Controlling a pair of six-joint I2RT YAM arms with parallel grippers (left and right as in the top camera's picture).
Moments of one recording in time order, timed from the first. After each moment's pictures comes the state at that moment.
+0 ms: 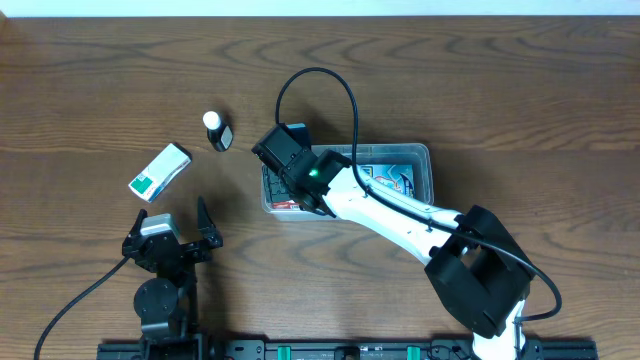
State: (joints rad) left arm 0.09 0.01 0.02 -0.12 -0.09 -0.08; right arm 0.88 2.00 1.50 -0.58 0.10 0.70
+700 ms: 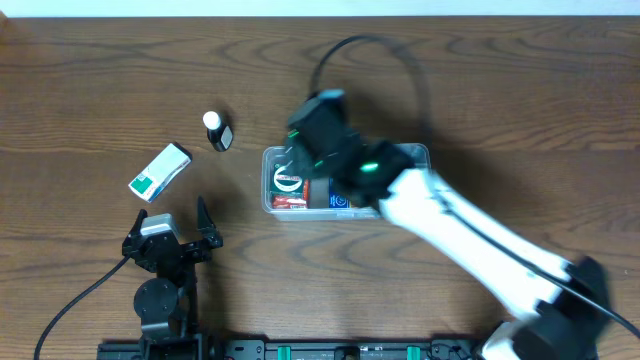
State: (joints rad) left arm 0.09 0.01 0.02 -0.12 -0.09 -0.08; right arm 0.79 1.67 1.49 -0.71 0.19 0.68
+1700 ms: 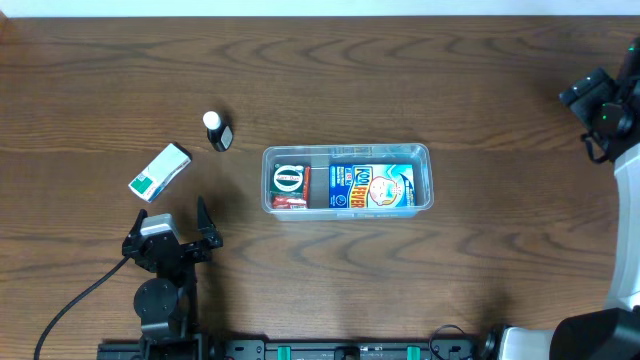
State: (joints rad) left arm 0.09 0.01 0.02 -0.12 -0.09 -0.09; right arm -0.29 1.52 1.49 -0.91 0.21 0.63
